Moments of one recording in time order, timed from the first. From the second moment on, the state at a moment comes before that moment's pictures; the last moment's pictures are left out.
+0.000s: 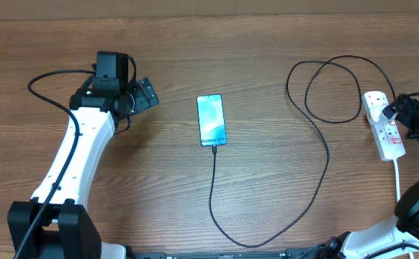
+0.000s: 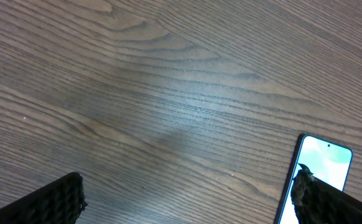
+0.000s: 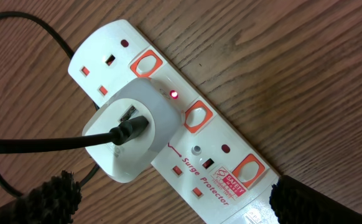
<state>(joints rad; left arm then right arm) -0.08 1.61 1.25 -0.72 -0.07 -0.52 -0.65 1.83 1.35 -0.78 -0.20 0.07</state>
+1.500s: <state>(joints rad) -0.09 0.68 1.11 -0.72 -0.07 -0.52 -0.65 1.83 1.35 -0.78 -0.20 0.07</state>
